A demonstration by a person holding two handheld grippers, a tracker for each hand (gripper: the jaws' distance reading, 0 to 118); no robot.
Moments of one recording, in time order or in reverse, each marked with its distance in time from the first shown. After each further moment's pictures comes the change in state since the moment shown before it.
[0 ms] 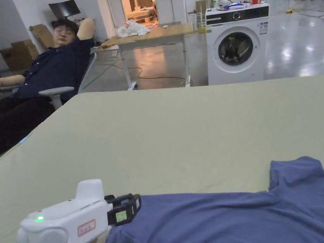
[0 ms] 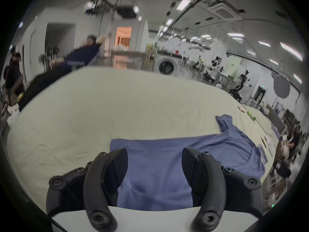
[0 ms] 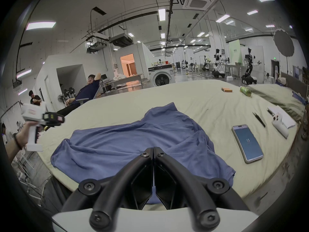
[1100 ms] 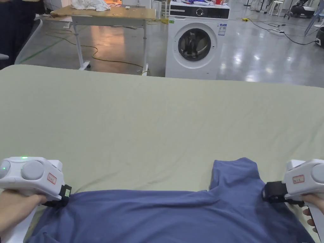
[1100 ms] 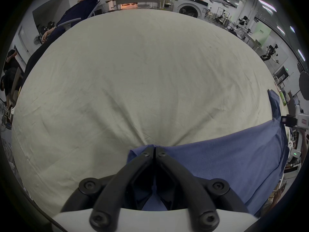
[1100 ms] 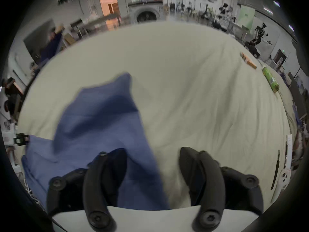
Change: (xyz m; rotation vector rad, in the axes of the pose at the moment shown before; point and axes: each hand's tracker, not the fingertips) left arm -0.029 0.030 -0.170 -0.473 0.184 0.000; right arm 0.106 0.135 -0.344 -0.719 -0.200 0.051
